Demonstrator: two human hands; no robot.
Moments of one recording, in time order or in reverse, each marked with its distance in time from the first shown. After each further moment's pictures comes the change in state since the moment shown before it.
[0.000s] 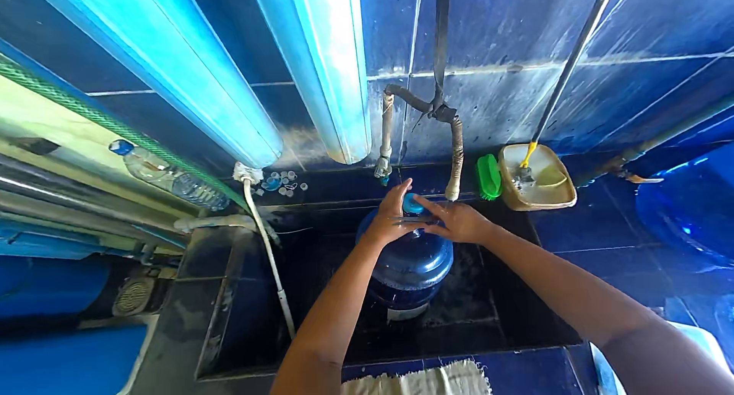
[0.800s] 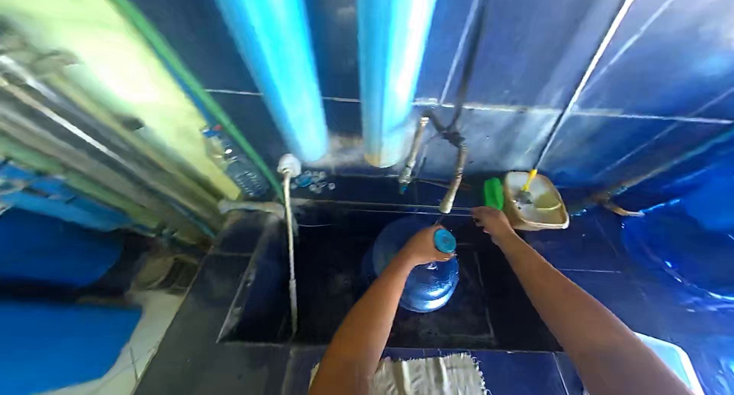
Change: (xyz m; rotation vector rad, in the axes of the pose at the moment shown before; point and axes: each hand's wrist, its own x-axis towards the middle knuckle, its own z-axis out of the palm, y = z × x) left_hand -0.044 0.078 0.012 -0.194 -0.276 -0.239; right_hand -0.022 0.015 -0.010 0.667 0.382 0.829
